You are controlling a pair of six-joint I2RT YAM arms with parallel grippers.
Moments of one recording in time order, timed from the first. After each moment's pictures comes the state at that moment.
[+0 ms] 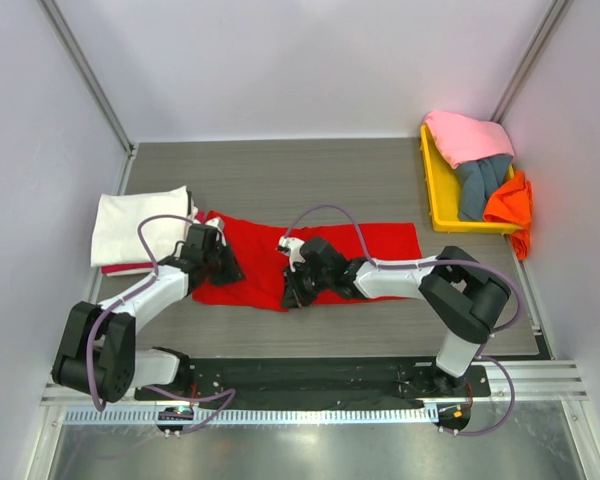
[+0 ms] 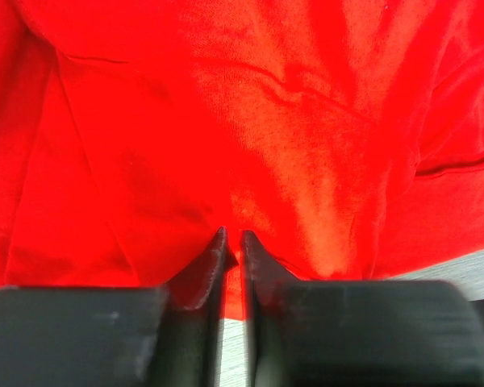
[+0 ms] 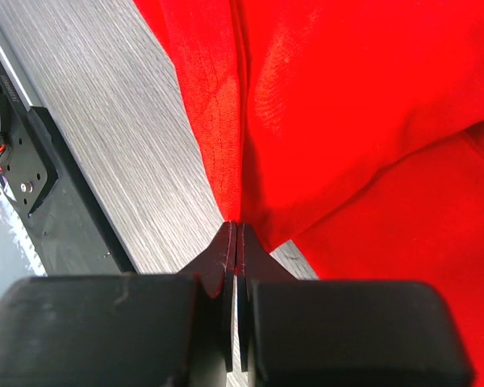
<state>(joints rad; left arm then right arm) -0.29 1.29 0.60 -0.22 0.17 -0.55 0.91 1.72 0.86 0.12 -0.38 0.39</state>
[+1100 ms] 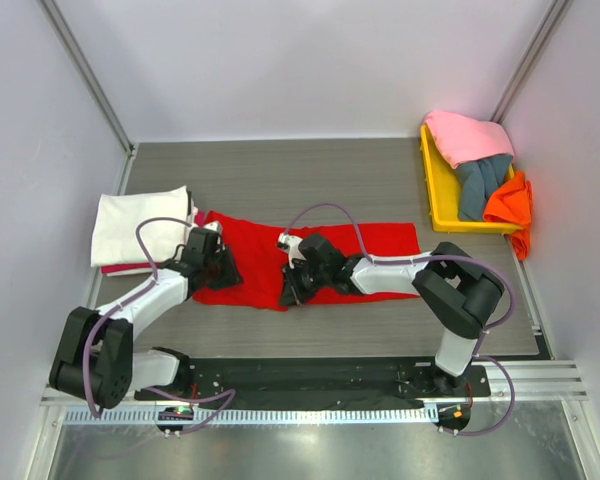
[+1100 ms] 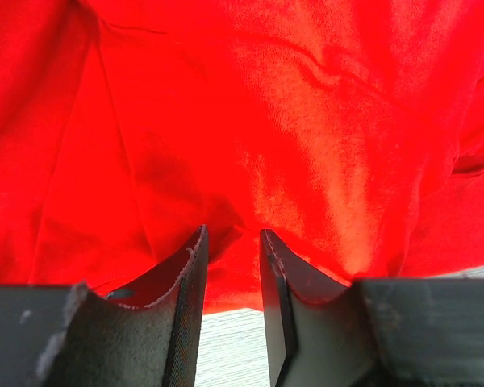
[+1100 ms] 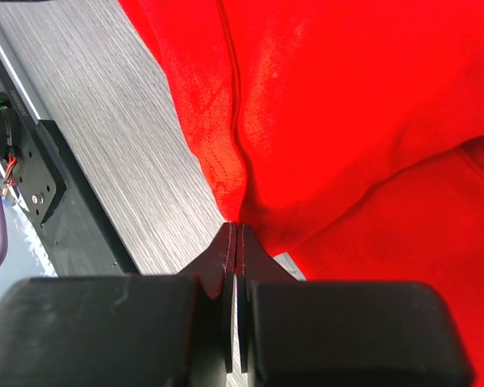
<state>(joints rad) -0.31 1.26 0.58 -0.26 0.10 -0.55 0.89 1.77 0.90 0.11 -0.41 0.43</state>
